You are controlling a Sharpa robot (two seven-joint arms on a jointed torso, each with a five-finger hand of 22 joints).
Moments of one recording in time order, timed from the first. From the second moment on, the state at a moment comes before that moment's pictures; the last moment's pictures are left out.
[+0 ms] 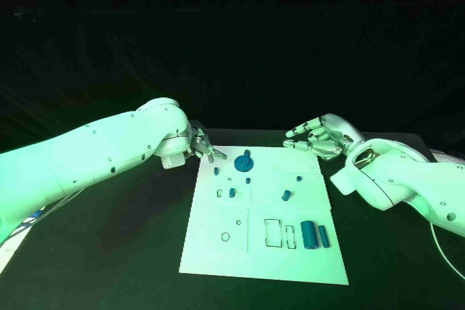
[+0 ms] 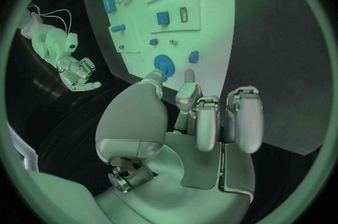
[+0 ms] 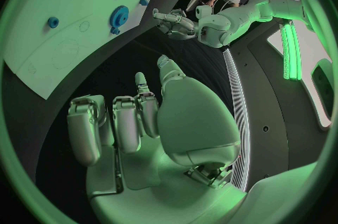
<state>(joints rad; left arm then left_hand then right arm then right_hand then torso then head) 1.35 -0.59 0.05 1.25 -1.01 0.23 -0.70 1.09 -0.06 0.06 0.29 0.20 0.84 0.09 0.49 0.55 1.31 0.01 1.19 1.11 1.47 -0.06 1.57 1.31 0.02 1.46 0.05 1.48 1.31 1.23 -0.93 0.01 1.64 -0.87 -0.47 -0.05 1.35 -0.05 0.01 0.17 0.29 0.99 0.14 0.08 0.15 1.46 0.07 1.38 1.31 1.46 -0.01 1.50 1.31 0.01 1.47 0.10 1.53 1.31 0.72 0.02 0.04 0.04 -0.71</state>
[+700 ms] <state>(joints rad) 1.35 -0.48 0.01 1.07 -1.08 0.35 -0.66 1.13 -0.03 0.01 0.29 0.20 0.92 0.07 0.53 0.54 1.32 0.00 1.21 1.13 1.47 -0.06 1.57 1.31 0.02 1.47 0.06 1.49 1.31 1.23 -0.92 0.01 1.64 -0.87 -0.47 -0.05 1.35 -0.05 0.01 0.17 0.29 0.99 0.14 0.08 0.15 1.46 0.07 1.38 1.31 1.46 -0.01 1.50 1.31 0.01 1.47 0.10 1.53 1.31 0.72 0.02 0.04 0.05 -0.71</state>
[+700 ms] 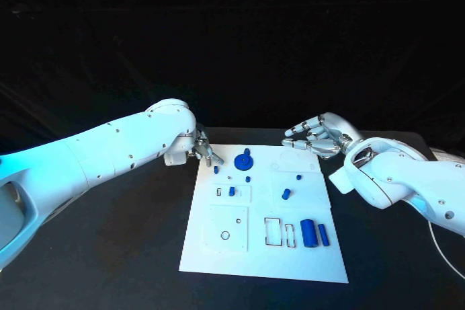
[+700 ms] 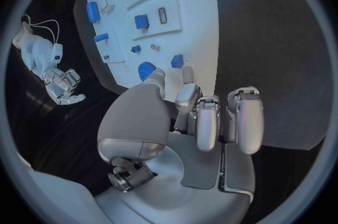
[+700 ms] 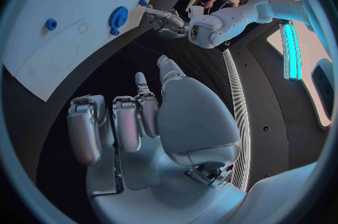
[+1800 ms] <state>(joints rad) 1.34 -0.44 0.01 1.01 -1.08 0.37 -0.64 1.17 0.00 0.00 0.28 0.20 0.92 0.06 0.54 0.56 1.34 -0.01 1.22 1.15 1.47 -0.06 1.57 1.31 0.02 1.47 0.05 1.50 1.31 1.23 -0.91 0.01 1.64 -0.87 -0.46 -0.05 1.35 -0.05 0.01 0.17 0.29 0.99 0.14 0.08 0.15 1.46 0.07 1.38 1.31 1.46 -0.01 1.50 1.31 0.01 1.47 0.10 1.53 1.31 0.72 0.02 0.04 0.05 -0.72</state>
